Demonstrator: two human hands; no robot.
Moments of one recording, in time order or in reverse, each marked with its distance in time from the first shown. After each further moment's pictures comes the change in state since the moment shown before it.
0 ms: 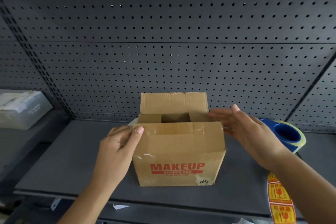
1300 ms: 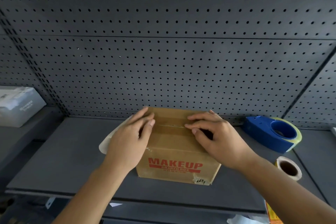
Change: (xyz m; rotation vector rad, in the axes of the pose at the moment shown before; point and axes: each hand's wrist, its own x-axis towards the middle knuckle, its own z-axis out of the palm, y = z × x) left_hand 0.023 0.006 0.027 0.361 -0.166 0.067; right_hand 0.014 0.029 0.039 -0.783 0.006 -0.410
